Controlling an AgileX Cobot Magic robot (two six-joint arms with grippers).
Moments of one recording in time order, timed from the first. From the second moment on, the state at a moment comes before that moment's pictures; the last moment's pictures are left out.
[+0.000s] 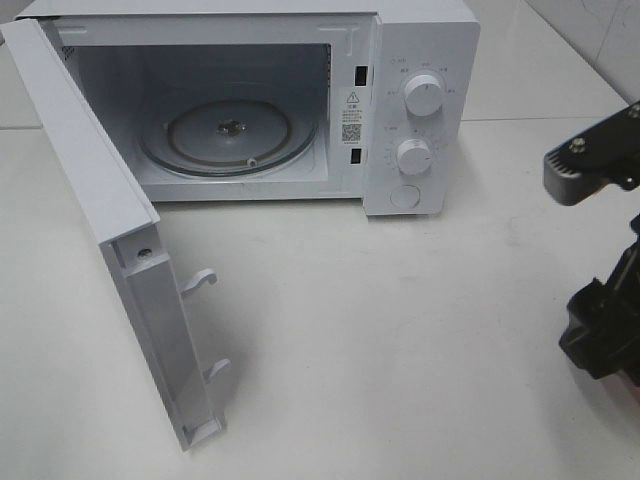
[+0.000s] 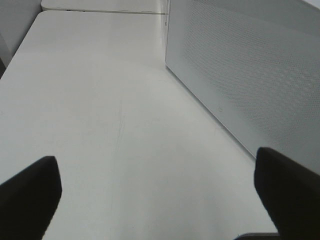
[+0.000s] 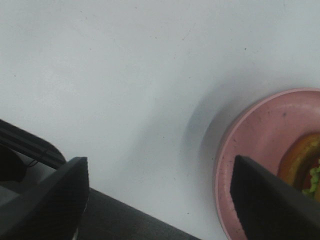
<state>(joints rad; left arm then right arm) 0.05 0.00 -0.52 -0.10 1.08 0.03 0.66 1.07 -0.68 -0.28 0.90 0.27</state>
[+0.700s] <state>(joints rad) 0.05 0.00 -0.52 -0.10 1.08 0.03 0.60 0.66 -0.72 -0.26 1.03 0.20</state>
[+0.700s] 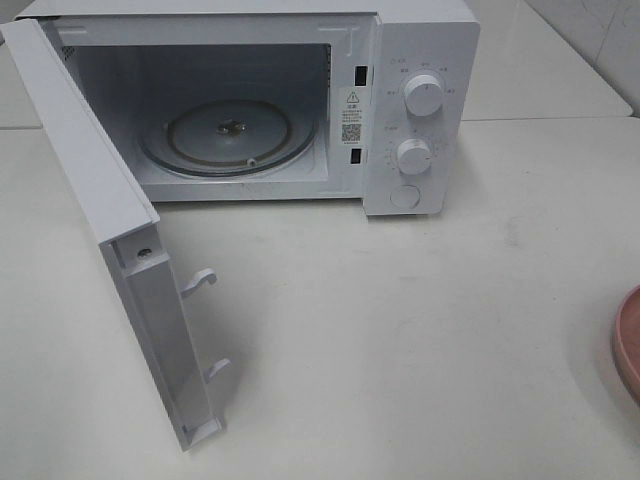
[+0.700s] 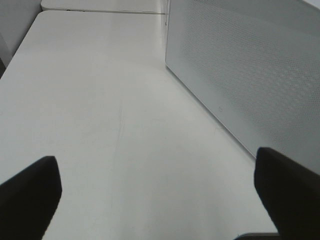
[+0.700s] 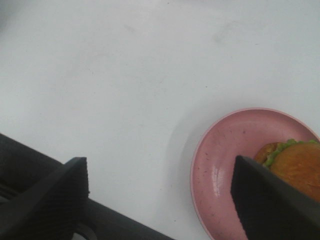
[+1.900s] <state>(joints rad) 0.05 0.00 -0.52 -0.10 1.08 0.03 0.11 0.00 -0.50 -0.06 1.00 0.02</state>
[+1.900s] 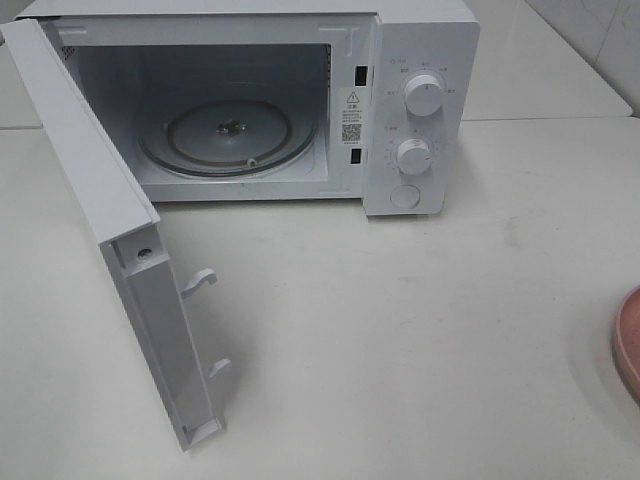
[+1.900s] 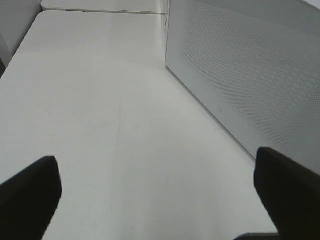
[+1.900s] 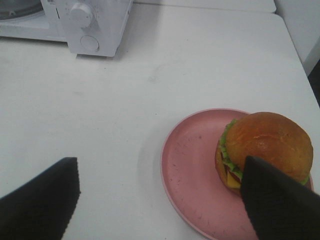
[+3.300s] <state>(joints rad) 0.05 0.00 -0.52 -0.10 1.08 0.03 0.11 0.00 -0.50 -0.06 1.00 0.02</state>
